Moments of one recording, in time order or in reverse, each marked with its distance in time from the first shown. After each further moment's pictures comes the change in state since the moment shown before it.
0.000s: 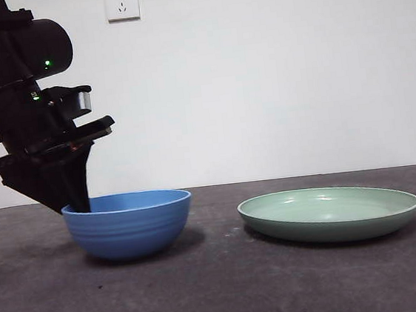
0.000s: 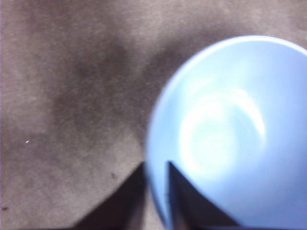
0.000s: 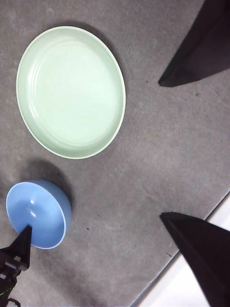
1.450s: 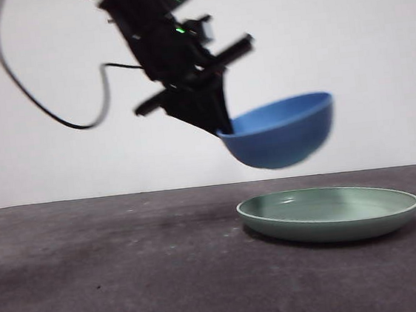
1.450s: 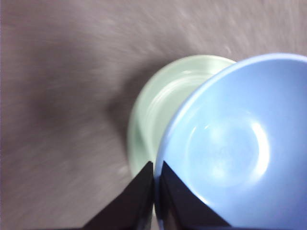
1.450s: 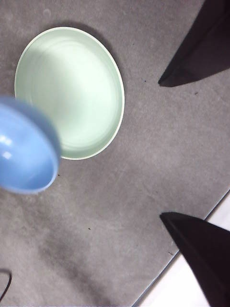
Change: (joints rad) left arm -0.309 0.274 0.529 -0.030 0.006 -0.150; right arm 0.000 0.000 0.000 0.000 0.000 0.019
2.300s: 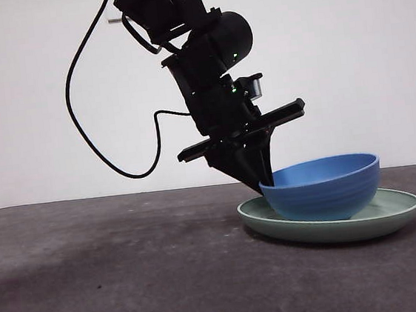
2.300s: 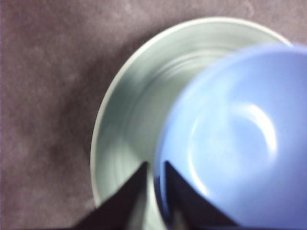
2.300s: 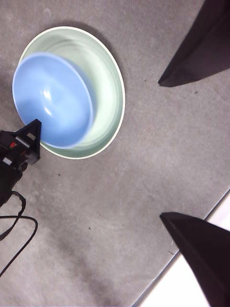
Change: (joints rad) left arm -0.063 0.247 0.156 -0.037 -0.029 0.000; right arm 0.000 -0.001 0.000 0.000 0.000 0.003
